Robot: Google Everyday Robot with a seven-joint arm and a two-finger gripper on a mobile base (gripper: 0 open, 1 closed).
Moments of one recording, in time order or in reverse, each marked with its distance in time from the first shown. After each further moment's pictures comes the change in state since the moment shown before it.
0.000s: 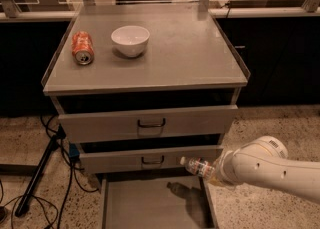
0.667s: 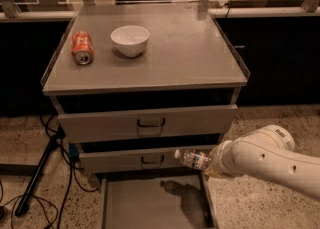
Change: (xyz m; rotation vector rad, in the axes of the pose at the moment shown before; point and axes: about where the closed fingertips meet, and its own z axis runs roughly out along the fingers) arm -0.033 -0.008 -0.049 0.027 -0.030 -0.099
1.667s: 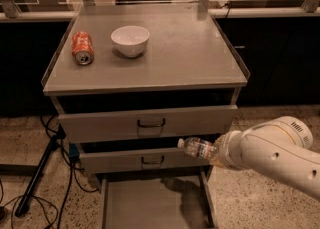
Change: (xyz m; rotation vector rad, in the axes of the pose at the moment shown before) arm -0.014 -0.026 -0.058 0.109 -0.005 -0.047
